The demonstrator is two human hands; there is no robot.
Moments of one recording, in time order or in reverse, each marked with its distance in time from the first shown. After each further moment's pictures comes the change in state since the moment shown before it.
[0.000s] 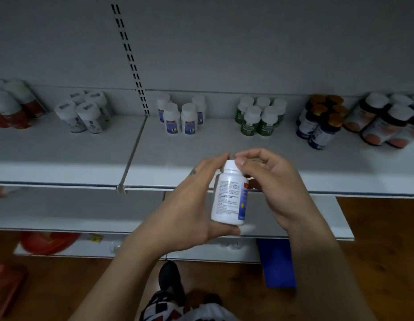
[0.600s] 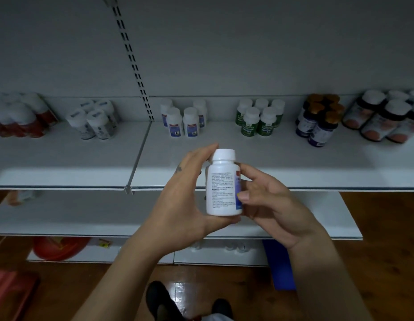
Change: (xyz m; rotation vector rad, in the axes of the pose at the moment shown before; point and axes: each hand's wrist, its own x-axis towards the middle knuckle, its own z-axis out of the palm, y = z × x) left_hand -0.017 0.014 -0.002 -0.043 0.211 0.037; right_hand -0.034 0.016 -0.008 0.411 -0.461 0.105
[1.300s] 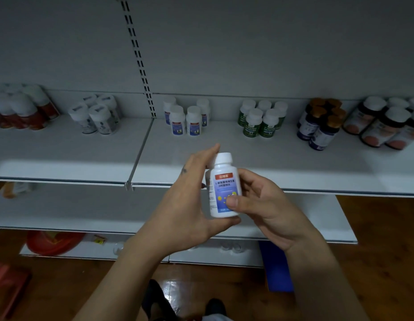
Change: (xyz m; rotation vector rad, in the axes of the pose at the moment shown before) left_hand -0.006 -0.006 0.001 -0.008 -0.028 -0.002; right_hand 0.004 0.009 0.008 -0.185 0.118 -0.009
